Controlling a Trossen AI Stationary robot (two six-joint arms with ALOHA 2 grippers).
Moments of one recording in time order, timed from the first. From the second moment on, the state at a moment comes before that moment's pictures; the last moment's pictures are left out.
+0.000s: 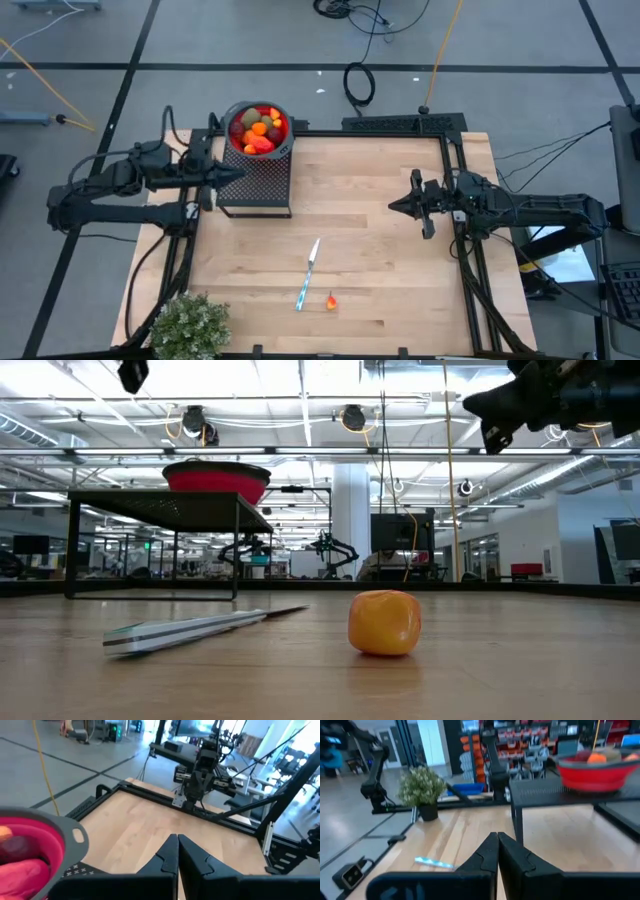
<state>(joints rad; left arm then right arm) 0.19 0.60 0.87 -0.45 0.03 -0.25 -0.14 0.54 0.31 0.21 -0.26 0.11</state>
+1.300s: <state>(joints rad) 0.19 0.02 0.58 -0.54 0.04 -0.21 0.14 1.17 0.91 0.04 -0.06 -0.07</state>
